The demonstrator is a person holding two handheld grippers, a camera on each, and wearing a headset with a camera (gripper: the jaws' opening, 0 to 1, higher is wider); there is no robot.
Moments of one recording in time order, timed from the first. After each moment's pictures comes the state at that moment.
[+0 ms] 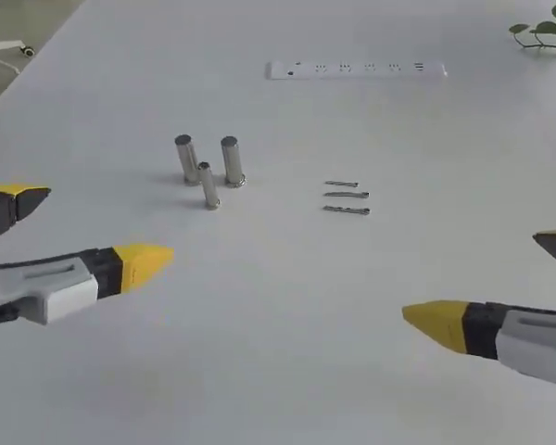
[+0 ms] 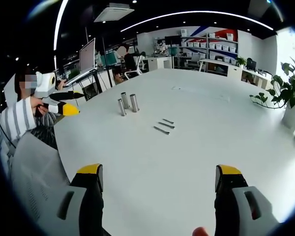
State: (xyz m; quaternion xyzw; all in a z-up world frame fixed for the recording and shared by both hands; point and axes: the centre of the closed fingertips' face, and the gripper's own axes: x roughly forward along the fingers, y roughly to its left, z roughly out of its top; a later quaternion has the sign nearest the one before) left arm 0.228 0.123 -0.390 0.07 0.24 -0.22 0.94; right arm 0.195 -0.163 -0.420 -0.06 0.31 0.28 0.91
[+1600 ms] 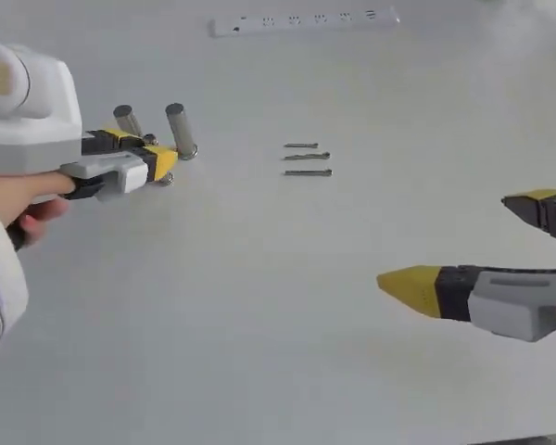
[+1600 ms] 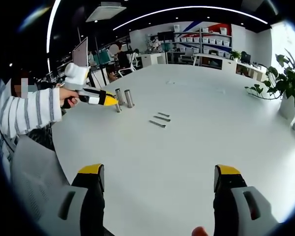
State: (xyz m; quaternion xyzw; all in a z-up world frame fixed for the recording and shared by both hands) left arm 0.339 0.071 -0.453 0.09 0.28 -0.28 0.92; right arm 0.194 -0.172 -0.434 -0.05 0.33 0.26 0.91
